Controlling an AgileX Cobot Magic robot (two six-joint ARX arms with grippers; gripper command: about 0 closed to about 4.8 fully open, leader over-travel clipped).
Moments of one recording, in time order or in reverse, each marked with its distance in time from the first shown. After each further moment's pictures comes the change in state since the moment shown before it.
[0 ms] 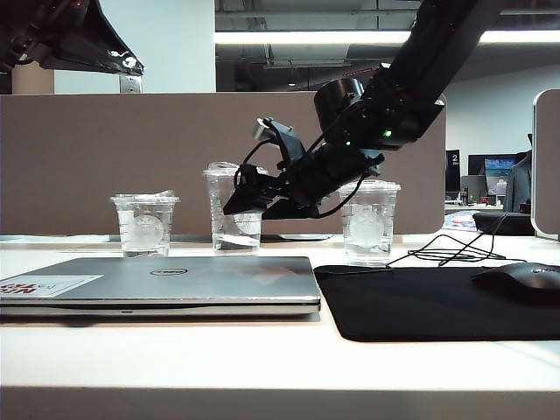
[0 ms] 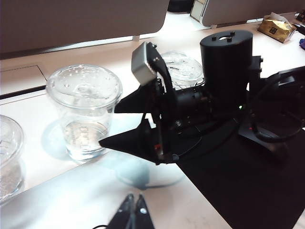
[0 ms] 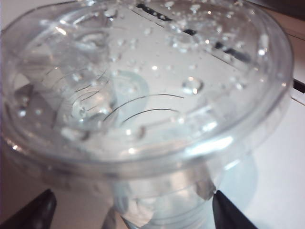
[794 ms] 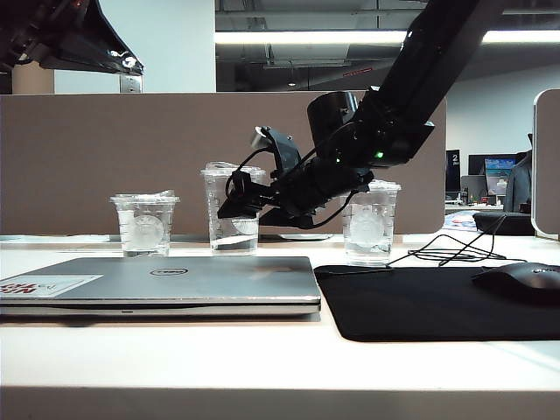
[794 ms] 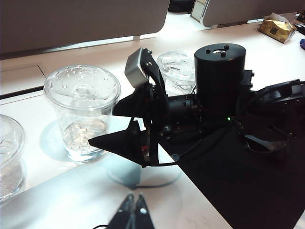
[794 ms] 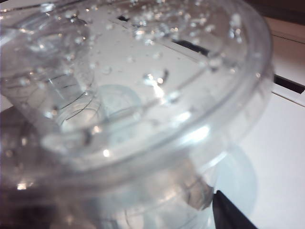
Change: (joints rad) left arm 0.000 0.000 0.000 0.000 0.000 0.000; right arm 0.015 0.054 0.002 0.127 0.046 0.100
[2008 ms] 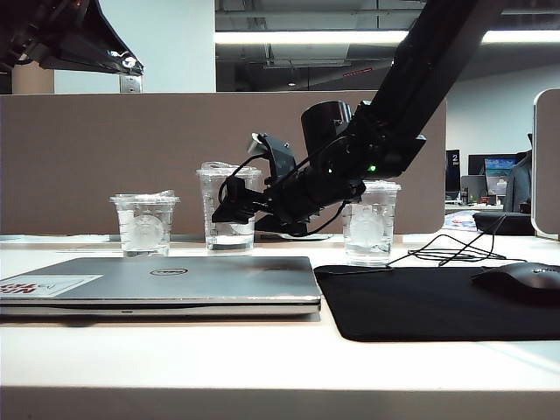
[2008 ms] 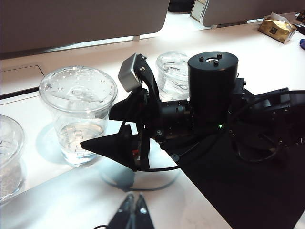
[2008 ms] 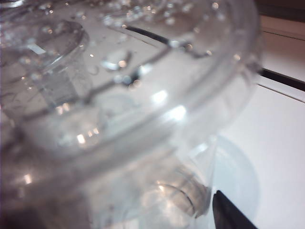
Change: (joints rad) left arm 0.000 0.000 0.000 0.000 0.000 0.000; right arm 0.013 0.042 0.019 0.055 0.018 0.049
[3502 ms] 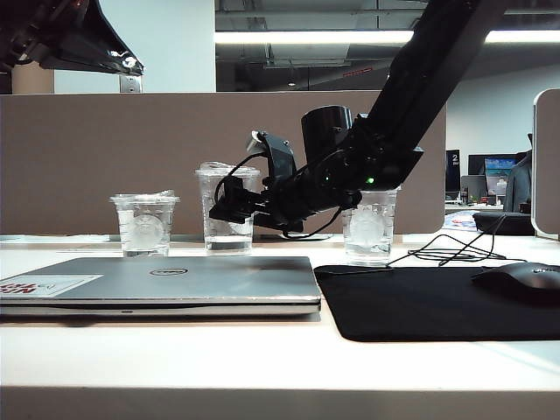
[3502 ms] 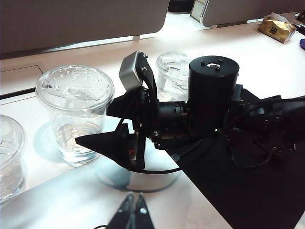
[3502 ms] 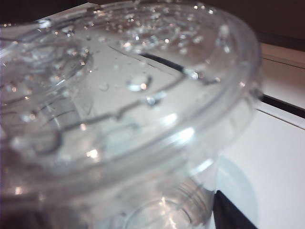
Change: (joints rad) left arm 0.000 0.000 0.000 0.000 0.000 0.000; right arm 0.004 0.031 0.000 0.121 0.007 0.003
